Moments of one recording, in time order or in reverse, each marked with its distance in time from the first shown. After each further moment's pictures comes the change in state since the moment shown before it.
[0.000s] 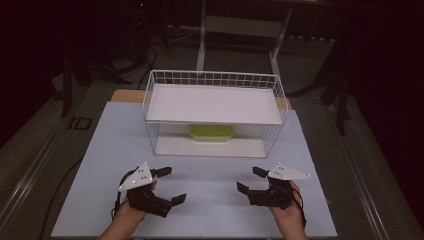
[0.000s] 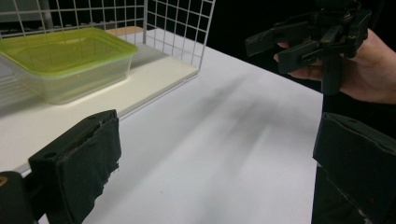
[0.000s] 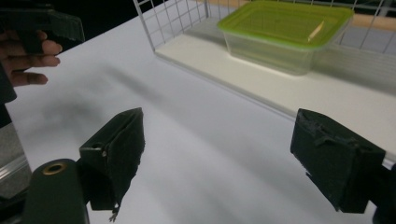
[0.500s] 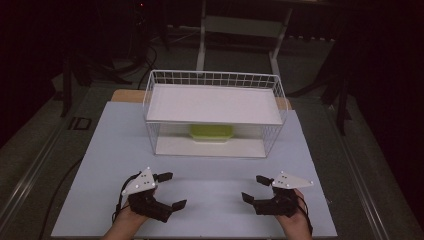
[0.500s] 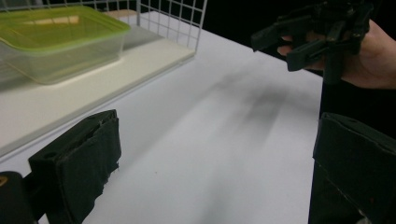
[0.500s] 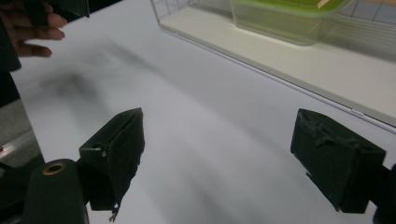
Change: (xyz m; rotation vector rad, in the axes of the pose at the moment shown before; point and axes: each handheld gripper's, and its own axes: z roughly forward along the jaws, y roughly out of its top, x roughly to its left) left arm -0.003 -0.012 0.006 0.055 -0.014 0.016; right arm -0.008 -0.026 -0.006 0.044 0.030 -0.043
